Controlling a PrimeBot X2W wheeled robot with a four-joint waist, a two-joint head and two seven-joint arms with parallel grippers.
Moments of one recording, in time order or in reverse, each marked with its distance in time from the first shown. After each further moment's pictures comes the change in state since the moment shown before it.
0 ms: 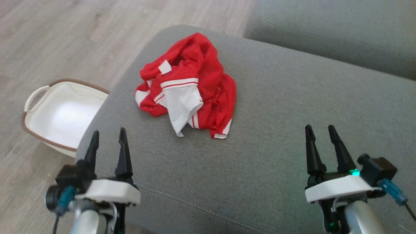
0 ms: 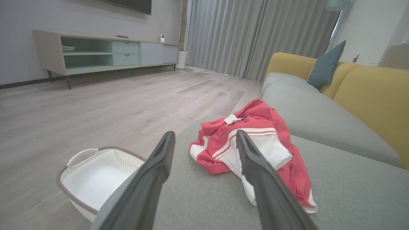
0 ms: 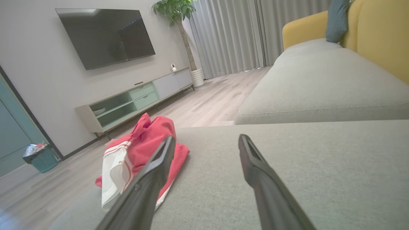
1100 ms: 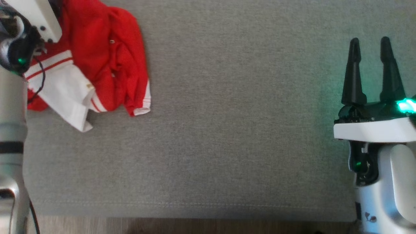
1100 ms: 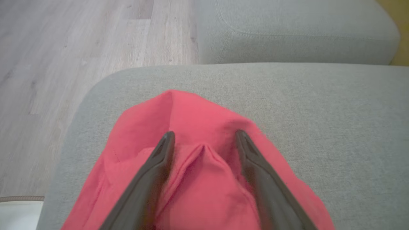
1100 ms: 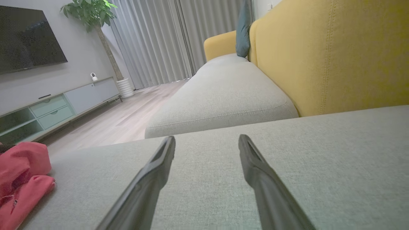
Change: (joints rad) left arm -0.970 0.257 -0.028 0.513 -0.176 -0.242 0.635; right arm -0.224 -0.003 -0.124 -0.267 -0.098 0.000 0.055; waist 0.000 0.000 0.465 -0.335
